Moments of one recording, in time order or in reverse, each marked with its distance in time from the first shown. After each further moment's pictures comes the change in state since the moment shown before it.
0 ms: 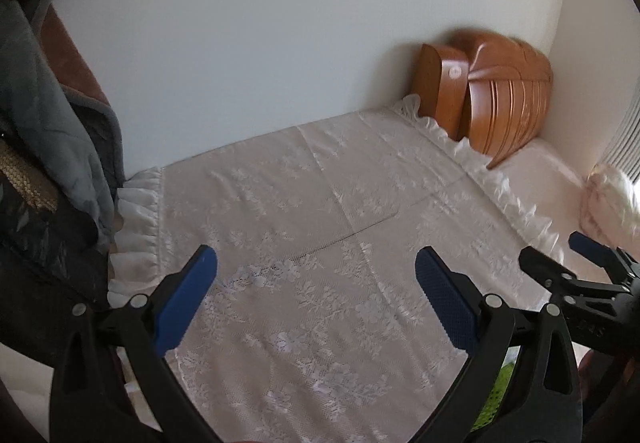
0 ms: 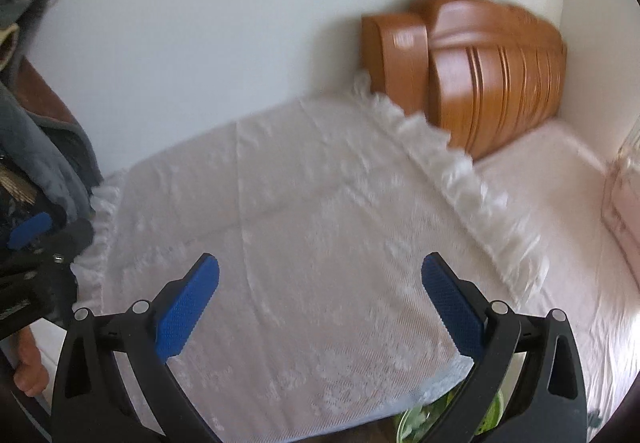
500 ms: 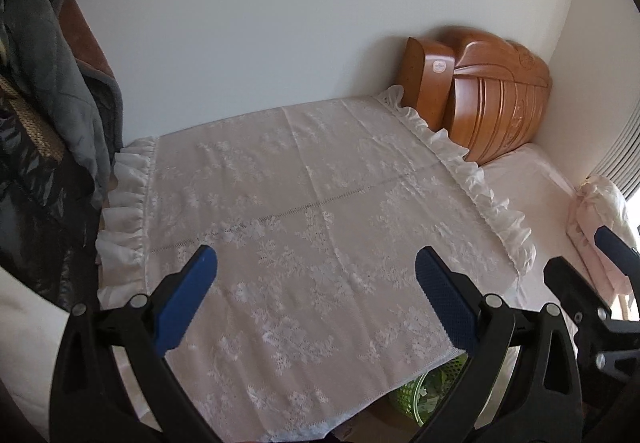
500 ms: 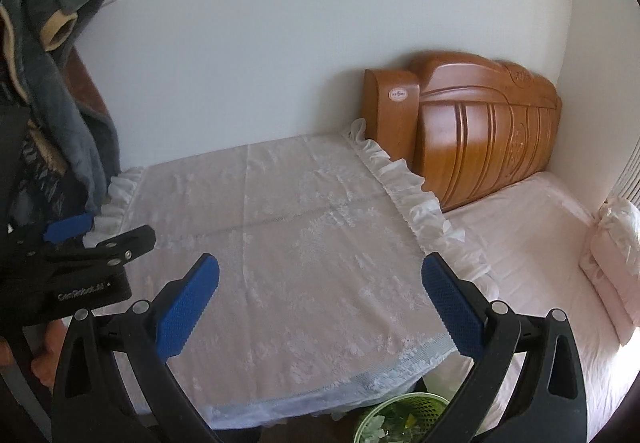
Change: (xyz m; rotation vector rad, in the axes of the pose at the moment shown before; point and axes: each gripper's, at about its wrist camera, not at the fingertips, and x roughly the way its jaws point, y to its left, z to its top) left arm -0.040 -0.048 -0.031 -0.058 0.038 -0.004; right arm -0.084 -0.013 -0.026 -0.115 -0.100 -0.003
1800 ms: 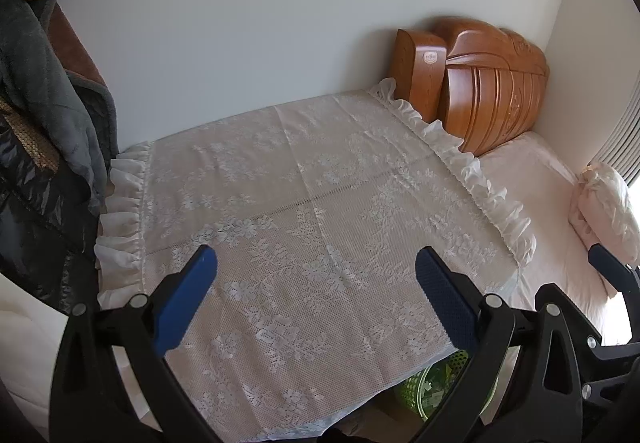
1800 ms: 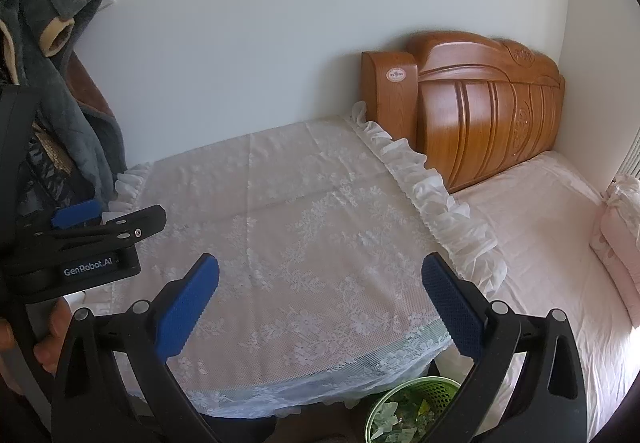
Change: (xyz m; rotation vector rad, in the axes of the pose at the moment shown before) left arm 0.002 -0.013 0.004 0.037 0.018 0.007; right arm 0.001 -0.011 -0.016 0.056 0.034 0.024
